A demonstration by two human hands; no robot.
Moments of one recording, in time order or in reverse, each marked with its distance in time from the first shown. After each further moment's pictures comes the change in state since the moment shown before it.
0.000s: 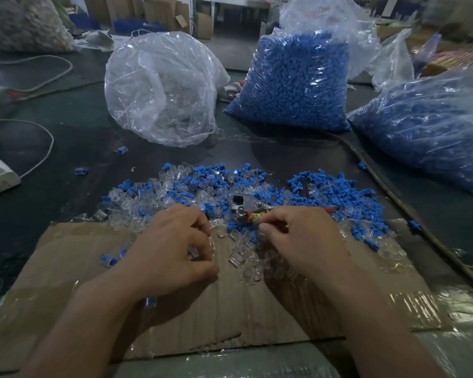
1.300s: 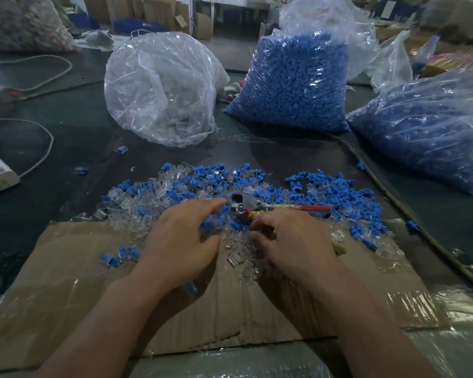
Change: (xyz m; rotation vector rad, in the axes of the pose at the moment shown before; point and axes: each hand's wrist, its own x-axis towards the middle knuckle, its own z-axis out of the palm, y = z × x) left_hand 0.016 0.009 0.021 -0.152 0.346 -0.120; right_hand 0.001 -0.006 0.007 -0.091 -0.065 -0.053
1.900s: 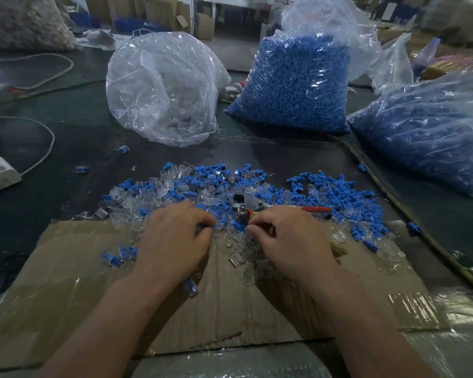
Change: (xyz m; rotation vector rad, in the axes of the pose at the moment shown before) left_hand 0.002 0.000 -0.002 0.162 0.056 -0.088; right_hand 0.001 -0.002 0.003 0.075 0.074 -0.040
